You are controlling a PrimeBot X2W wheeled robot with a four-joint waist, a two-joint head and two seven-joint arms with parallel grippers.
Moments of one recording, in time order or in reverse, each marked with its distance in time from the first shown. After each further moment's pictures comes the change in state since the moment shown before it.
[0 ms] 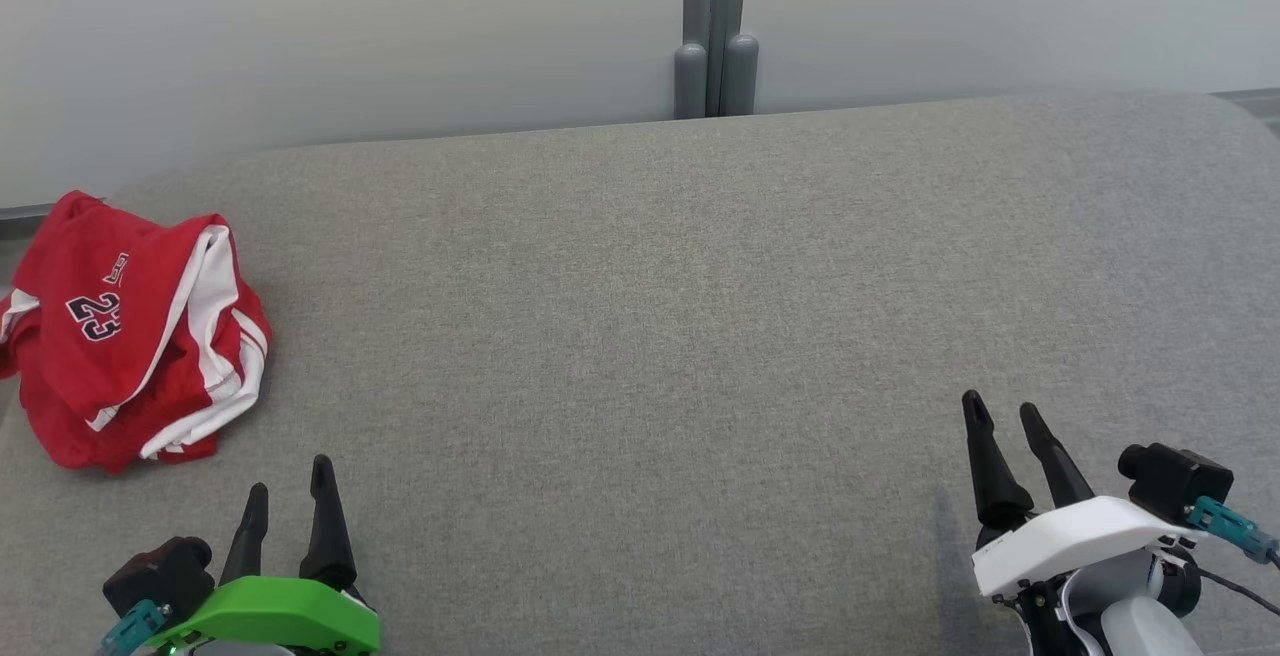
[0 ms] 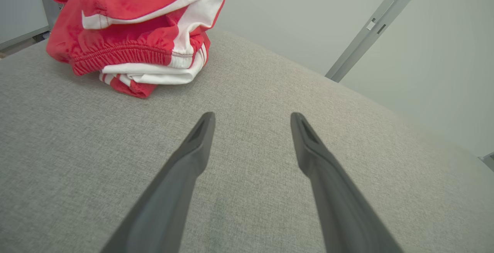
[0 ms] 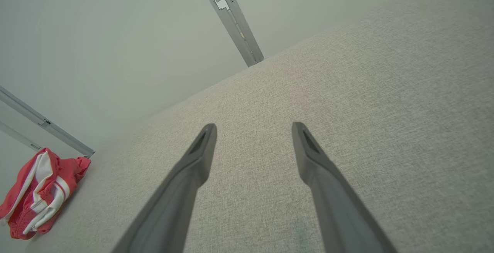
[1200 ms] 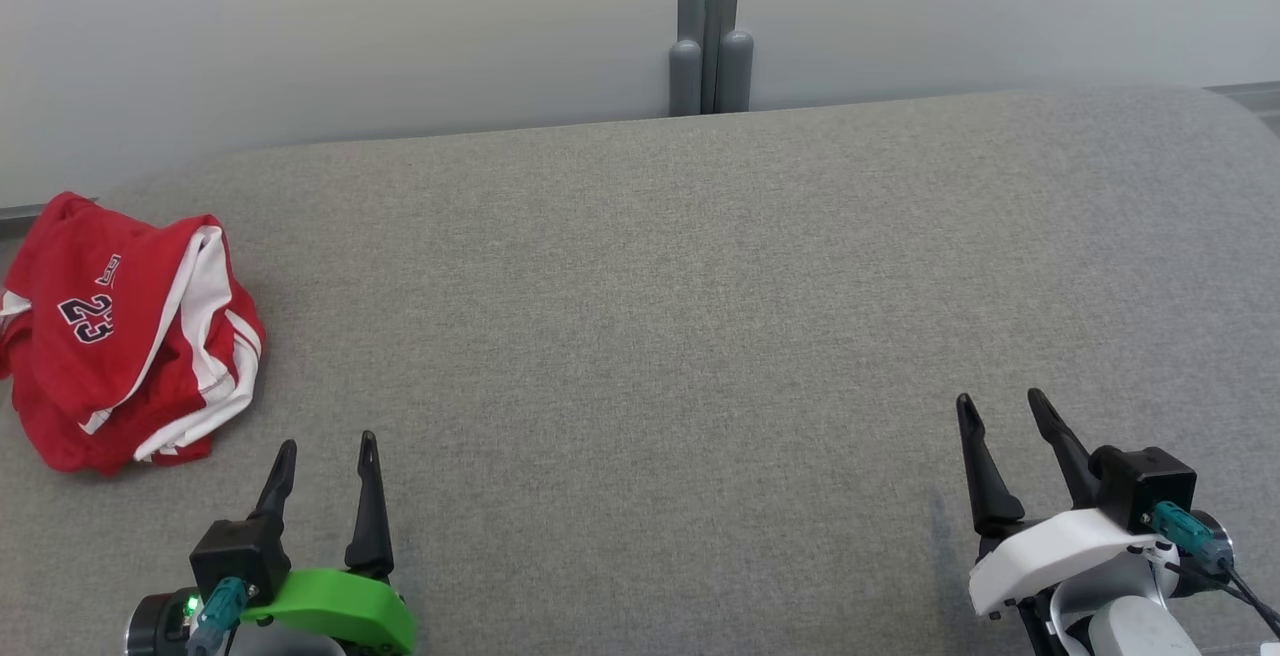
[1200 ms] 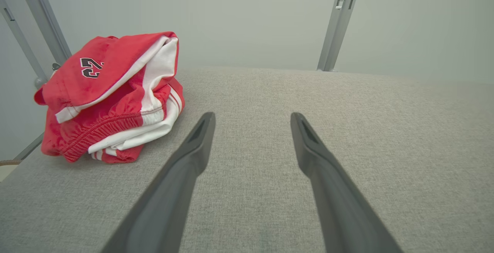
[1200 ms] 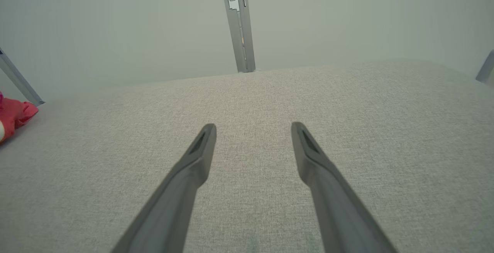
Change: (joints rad) left arm -0.017 0.001 -0.048 -0.011 0.348 0.002 -0.089; right arm 0.001 -0.008 -0.009 0.010 -0.350 0.000 -0.079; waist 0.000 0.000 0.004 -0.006
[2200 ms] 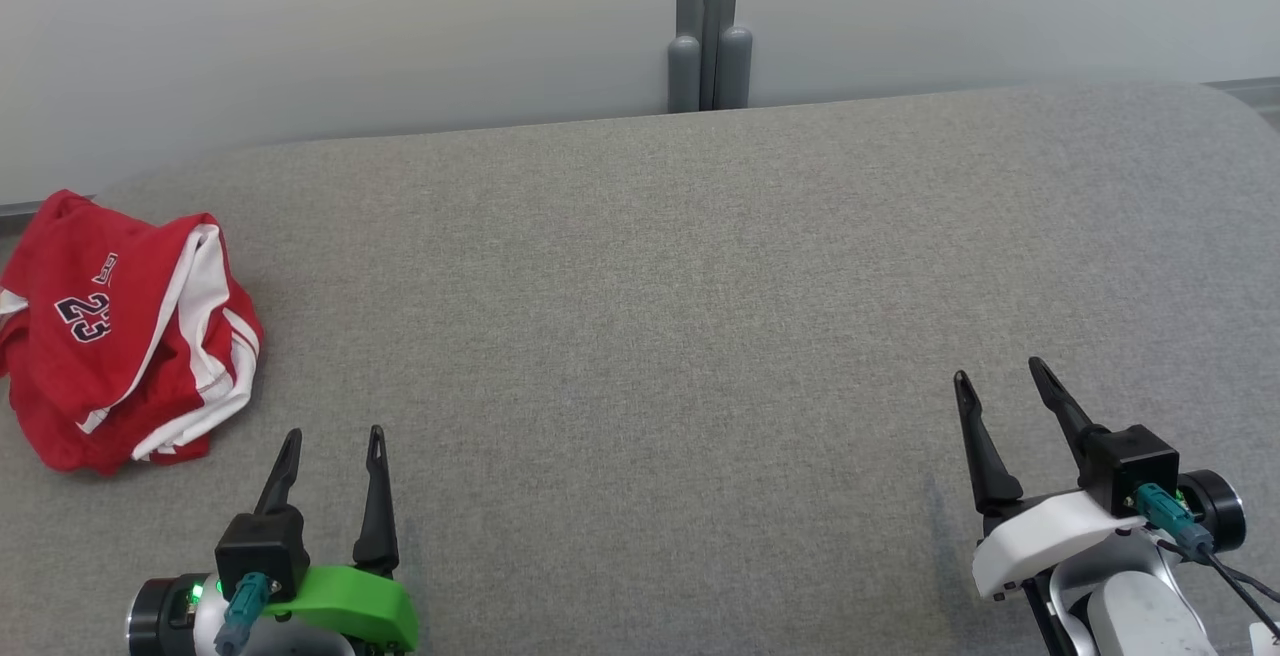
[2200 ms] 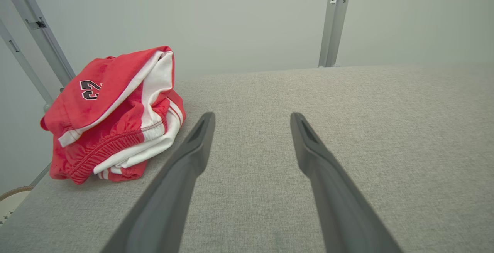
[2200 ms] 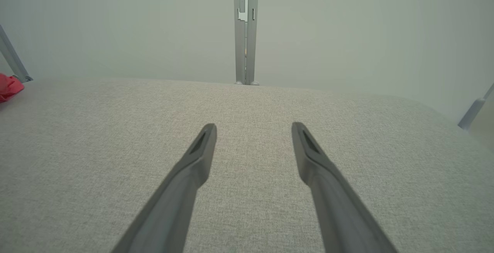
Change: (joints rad) left arm -0.022 0.001 -0.006 0.032 0.119 0.007 -0.041; right arm -0.040 -0.013 -0.010 0.007 -0.164 0.000 -0.034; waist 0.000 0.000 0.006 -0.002
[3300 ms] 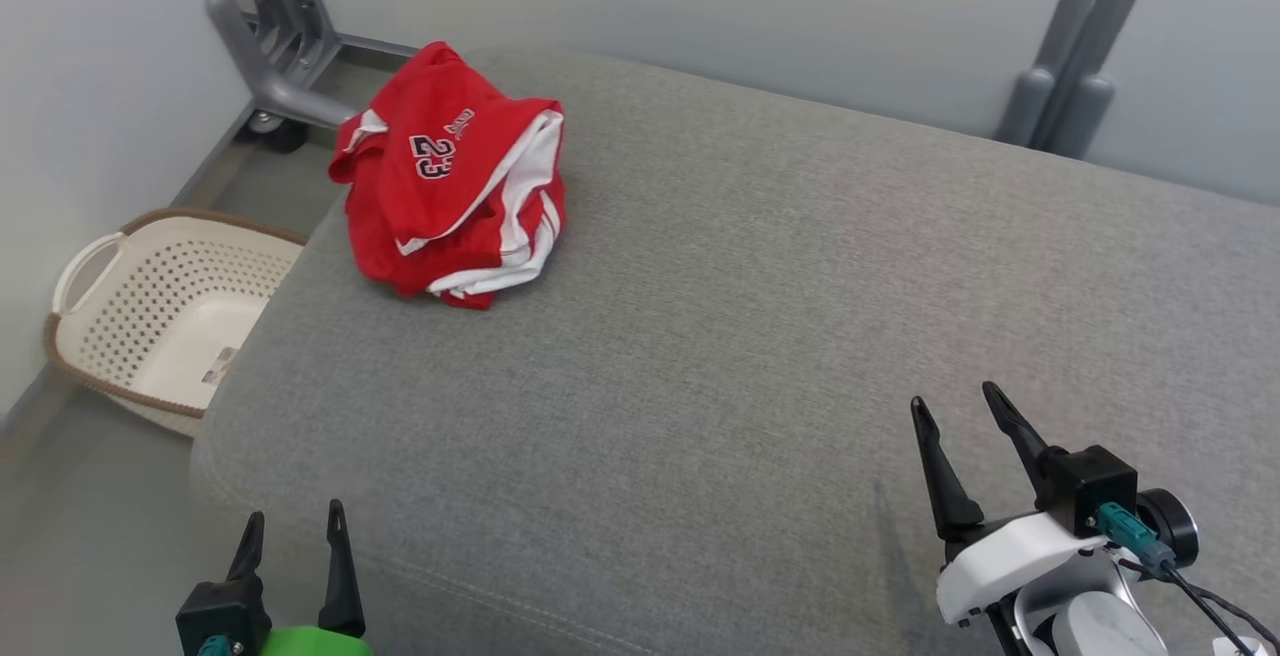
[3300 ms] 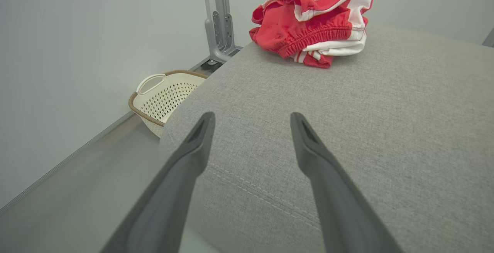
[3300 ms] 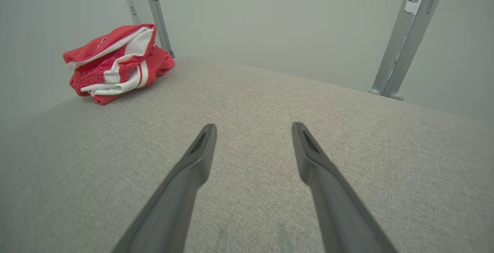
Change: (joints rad) left arm 0.078 0.001 0.065 0.049 -0.053 0.015 0.000; right arm 0.020 0.020 0.063 0.007 0.037 0.000 -0.001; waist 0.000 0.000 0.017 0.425
